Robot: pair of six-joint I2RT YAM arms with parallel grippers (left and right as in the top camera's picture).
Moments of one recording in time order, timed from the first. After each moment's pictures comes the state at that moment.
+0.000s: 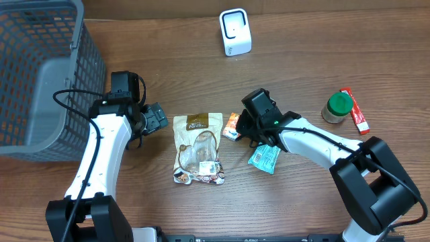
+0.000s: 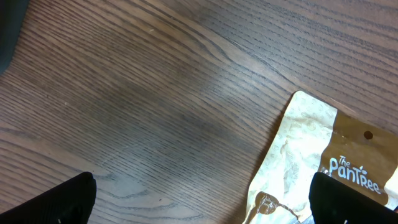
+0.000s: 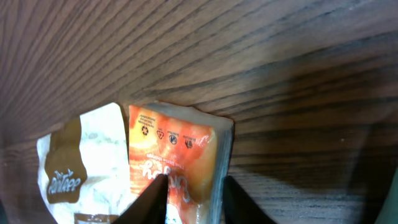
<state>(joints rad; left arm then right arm) 0.08 1.54 1.12 -0.91 -0.09 -0.43 0.62 1.86 1.05 -0.24 -0.12 1.04</state>
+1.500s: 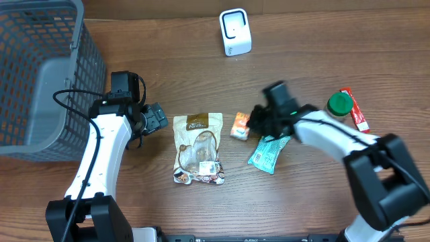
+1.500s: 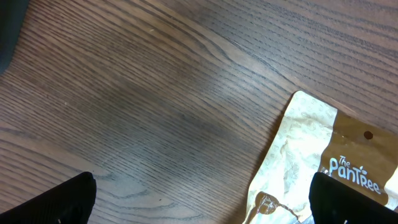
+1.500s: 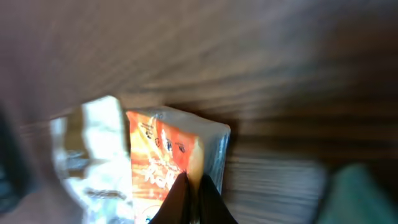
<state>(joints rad) 0.08 1.54 1.12 -0.91 -0.09 -0.43 0.44 1.83 1.04 -0.27 -0.41 0.88</state>
